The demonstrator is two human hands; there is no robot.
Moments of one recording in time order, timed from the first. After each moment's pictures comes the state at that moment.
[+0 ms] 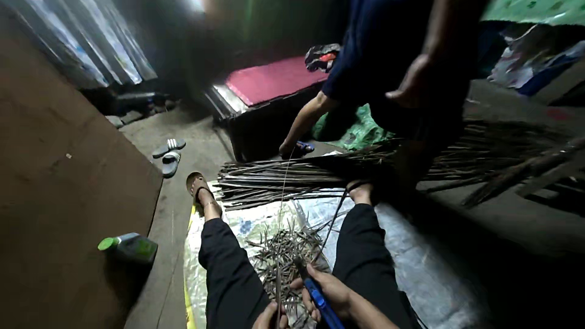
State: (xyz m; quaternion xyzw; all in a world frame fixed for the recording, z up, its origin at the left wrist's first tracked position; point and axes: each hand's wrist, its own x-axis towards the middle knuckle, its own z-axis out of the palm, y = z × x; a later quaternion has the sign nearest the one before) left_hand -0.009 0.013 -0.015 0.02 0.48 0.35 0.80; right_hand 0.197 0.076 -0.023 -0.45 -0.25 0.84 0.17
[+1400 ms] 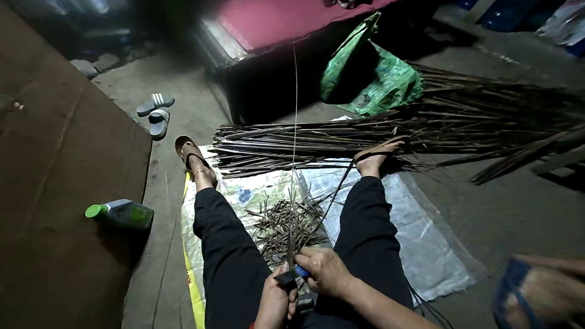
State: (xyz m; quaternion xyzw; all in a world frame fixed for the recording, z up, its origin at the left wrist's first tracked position) left_hand 0.016 0.036 0.005 0.10 0.56 0.33 0.76; right_hand 0.179 0.076 -0.029 -0.42 -0.86 0.23 0.16
